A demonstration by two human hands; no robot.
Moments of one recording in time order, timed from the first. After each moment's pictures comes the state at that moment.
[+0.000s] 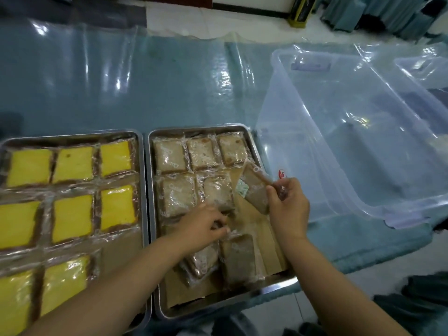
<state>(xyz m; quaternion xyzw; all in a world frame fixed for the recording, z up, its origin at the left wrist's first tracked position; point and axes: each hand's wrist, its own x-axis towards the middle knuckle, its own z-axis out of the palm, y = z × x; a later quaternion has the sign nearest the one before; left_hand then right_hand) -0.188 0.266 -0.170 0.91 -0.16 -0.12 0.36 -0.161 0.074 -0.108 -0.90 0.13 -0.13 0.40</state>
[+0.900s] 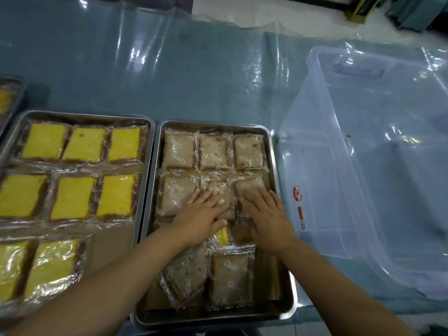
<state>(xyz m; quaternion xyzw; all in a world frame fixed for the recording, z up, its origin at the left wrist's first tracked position) -0.149 0.255 -0.203 0.96 -0.11 -0.18 0.19 -0.101 0.049 -0.171 -0.93 -0.36 0.10 0.00</state>
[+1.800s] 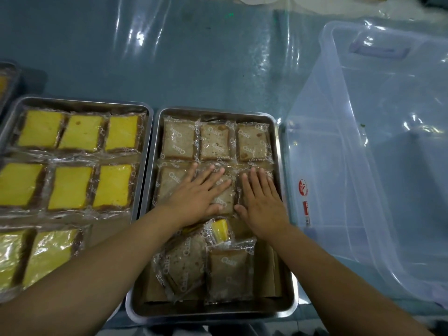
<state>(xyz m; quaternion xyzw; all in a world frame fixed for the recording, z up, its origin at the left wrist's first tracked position) -0.123 0.270 -0.211 0.98 -0.16 -0.13 0.01 -0.083 0.062 -0.197 -0.94 -0.31 0.13 -0.02</state>
